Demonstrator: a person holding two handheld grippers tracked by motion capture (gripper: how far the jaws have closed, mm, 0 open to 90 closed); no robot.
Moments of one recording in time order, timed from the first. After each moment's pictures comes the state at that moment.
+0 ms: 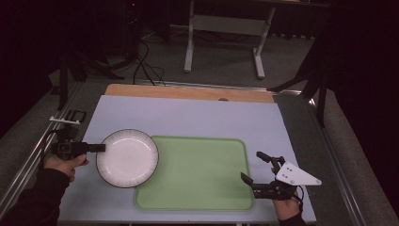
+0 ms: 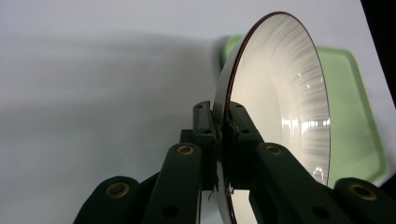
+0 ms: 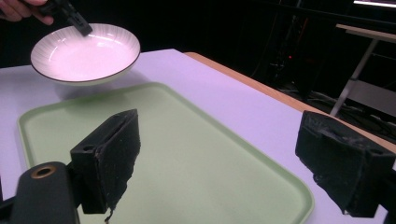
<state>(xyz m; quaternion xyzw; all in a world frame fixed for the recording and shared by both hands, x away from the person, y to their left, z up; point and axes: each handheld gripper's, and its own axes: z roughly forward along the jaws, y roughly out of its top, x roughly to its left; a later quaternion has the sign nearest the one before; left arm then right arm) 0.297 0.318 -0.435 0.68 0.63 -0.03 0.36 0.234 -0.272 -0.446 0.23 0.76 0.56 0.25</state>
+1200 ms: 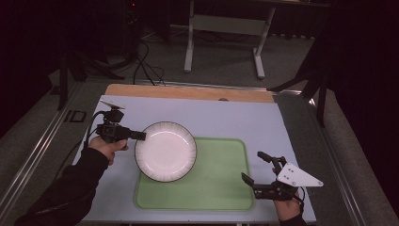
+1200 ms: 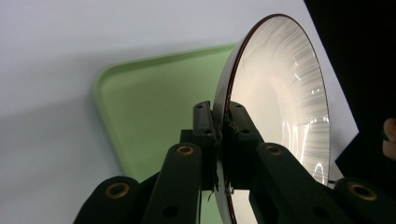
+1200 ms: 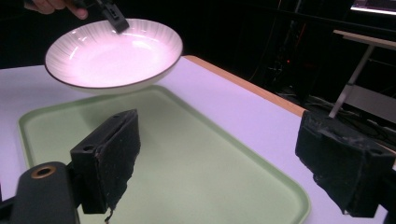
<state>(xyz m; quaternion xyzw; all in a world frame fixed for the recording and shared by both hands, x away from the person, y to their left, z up) 0.341 0.216 -0.402 0.74 0.55 -0.08 0.38 0.231 -0.273 -0.444 0.23 0.76 0.56 0.25</state>
